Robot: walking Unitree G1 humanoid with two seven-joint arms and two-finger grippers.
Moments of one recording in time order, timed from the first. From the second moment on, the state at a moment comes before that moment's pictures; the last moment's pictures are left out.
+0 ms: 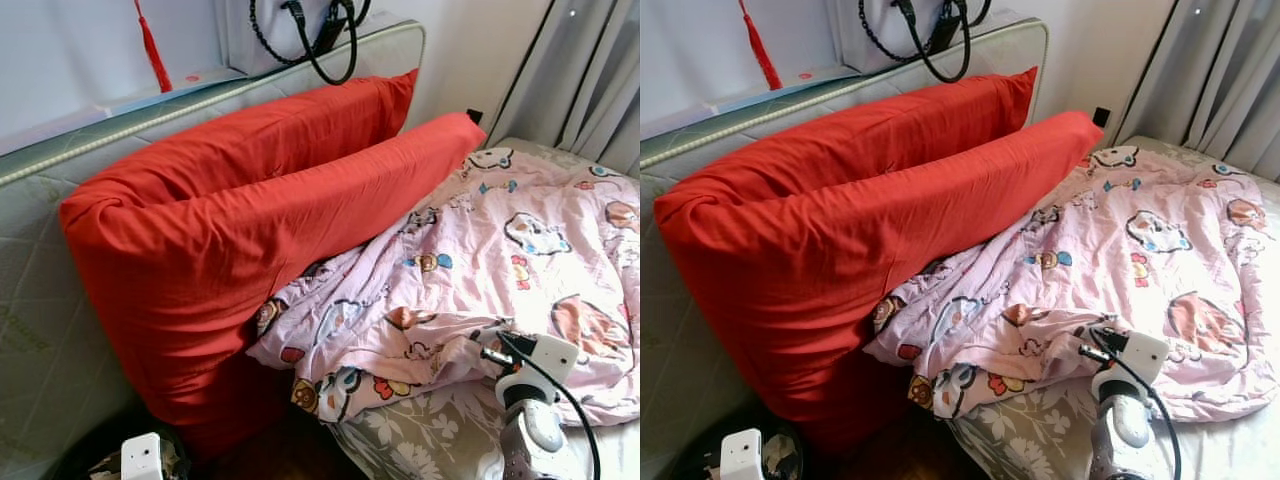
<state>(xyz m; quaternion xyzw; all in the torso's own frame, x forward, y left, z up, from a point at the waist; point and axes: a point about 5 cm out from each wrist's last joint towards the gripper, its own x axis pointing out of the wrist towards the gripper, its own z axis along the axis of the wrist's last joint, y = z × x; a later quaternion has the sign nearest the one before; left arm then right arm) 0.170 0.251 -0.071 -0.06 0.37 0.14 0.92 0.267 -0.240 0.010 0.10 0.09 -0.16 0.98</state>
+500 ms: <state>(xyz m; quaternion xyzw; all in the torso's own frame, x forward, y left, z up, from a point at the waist) 0.170 0.253 -0.071 -0.06 0.37 0.15 0.92 0.267 -0.241 0.012 0.10 0.09 -0.17 0.98</state>
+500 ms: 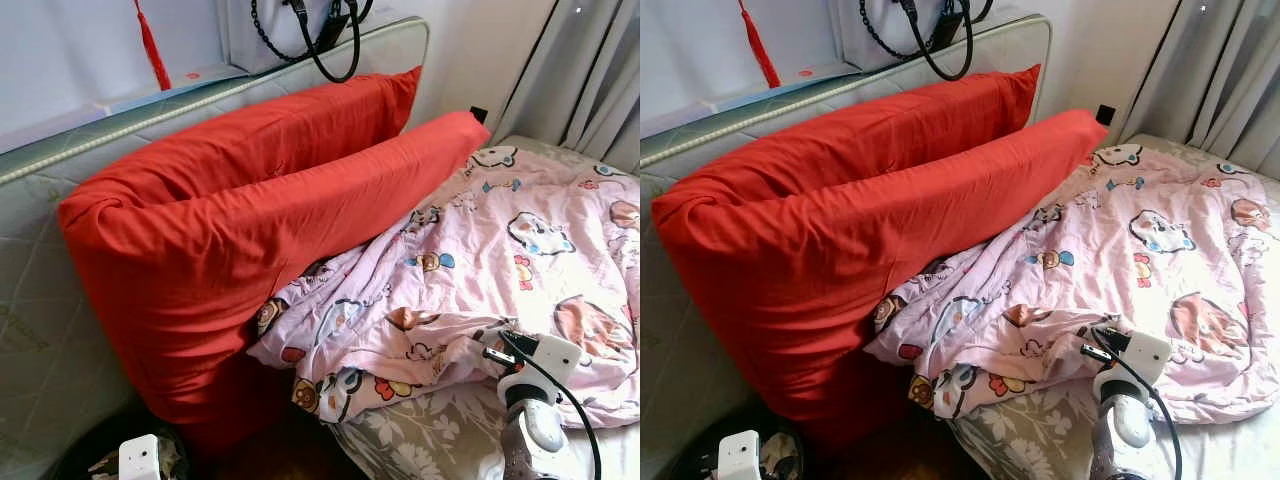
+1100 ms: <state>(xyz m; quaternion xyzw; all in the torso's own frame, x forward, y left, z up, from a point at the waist) 0.171 0.253 -0.070 -0.06 0.36 0.15 0.92 0.264 -0.243 0.010 0.10 0.09 -0.18 0.97</state>
